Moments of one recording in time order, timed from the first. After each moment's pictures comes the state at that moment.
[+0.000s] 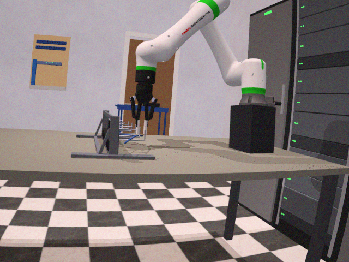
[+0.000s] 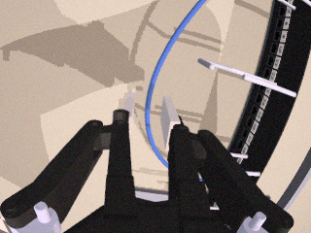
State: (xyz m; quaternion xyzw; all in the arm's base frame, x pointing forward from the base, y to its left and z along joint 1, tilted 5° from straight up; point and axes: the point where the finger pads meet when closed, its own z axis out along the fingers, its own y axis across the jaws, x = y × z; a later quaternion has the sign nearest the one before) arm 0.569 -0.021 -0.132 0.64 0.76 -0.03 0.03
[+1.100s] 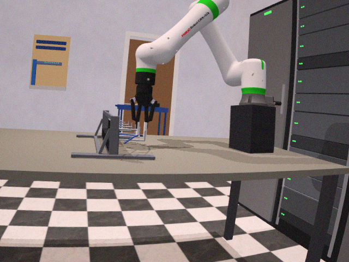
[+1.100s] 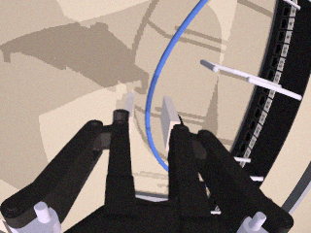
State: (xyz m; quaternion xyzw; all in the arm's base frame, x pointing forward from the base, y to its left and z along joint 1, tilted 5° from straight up) arm 0.569 -0.022 -0.141 0.64 0.76 -0.03 0.03
